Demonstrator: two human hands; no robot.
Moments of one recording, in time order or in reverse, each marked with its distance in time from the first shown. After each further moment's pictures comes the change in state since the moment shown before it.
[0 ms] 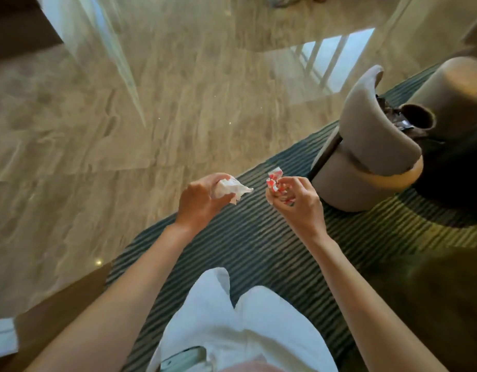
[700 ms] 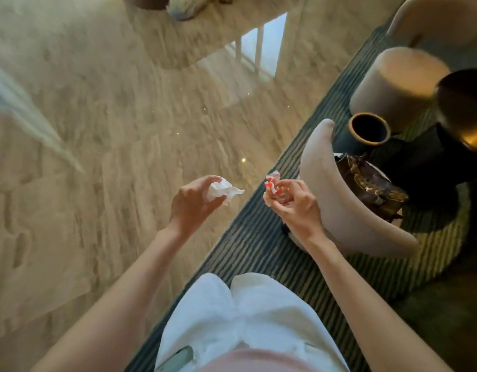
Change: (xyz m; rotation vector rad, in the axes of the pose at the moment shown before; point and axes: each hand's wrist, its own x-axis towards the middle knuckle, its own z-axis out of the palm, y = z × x) left_hand 0.572 0.001 0.177 0.022 -0.212 0.260; right_hand 0.488 0.180 -0.027 -0.030 0.187 0.310
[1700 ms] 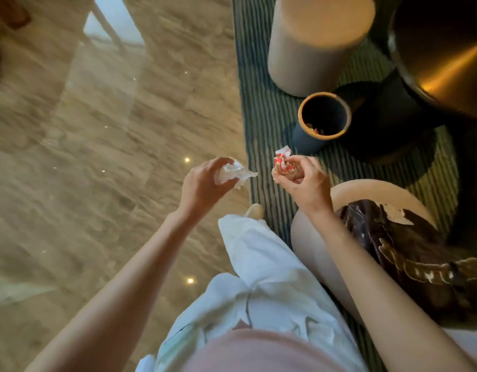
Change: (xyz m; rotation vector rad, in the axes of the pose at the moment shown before) left_hand 0.709 -0.013 0.300 0.001 -0.610 0.368; right_hand 0.586 0.184 -0.019 -0.061 0.472 0.580
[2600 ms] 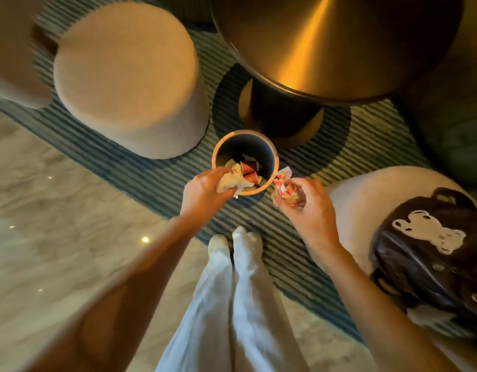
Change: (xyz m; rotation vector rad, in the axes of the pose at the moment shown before) left_hand 0.532 0.079 0.294 0.123 -0.800 0.631; right_hand 0.336 0.164 0.003 0.004 0.612 0.714
